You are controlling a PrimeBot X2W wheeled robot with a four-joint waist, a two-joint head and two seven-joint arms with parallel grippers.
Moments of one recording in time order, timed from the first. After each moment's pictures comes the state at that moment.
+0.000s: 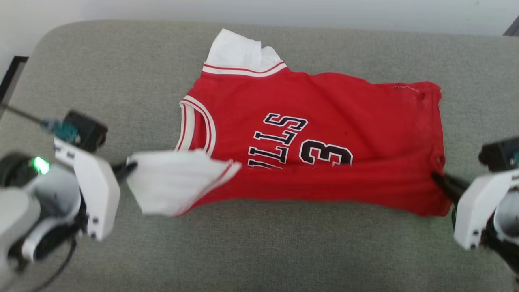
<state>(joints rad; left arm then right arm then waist) -0.73 1.07 -1.01 -0.16 -1.12 0.20 0.44 -0.14 -0.41 0.02 -0.12 0.53 0.13 0.73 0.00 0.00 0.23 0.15</state>
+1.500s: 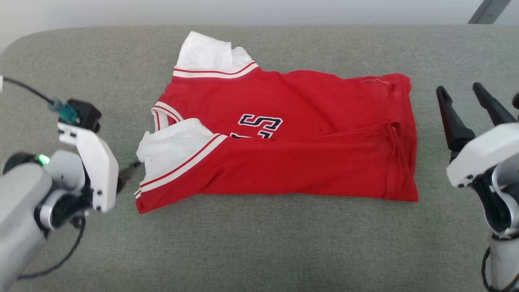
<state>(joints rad) -0.84 0.84 -1.04 0.37 -1.17 0.04 0.46 -0.37 -0.19 -0.10 -0.04 0.29 0.13 0.39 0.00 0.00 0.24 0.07</state>
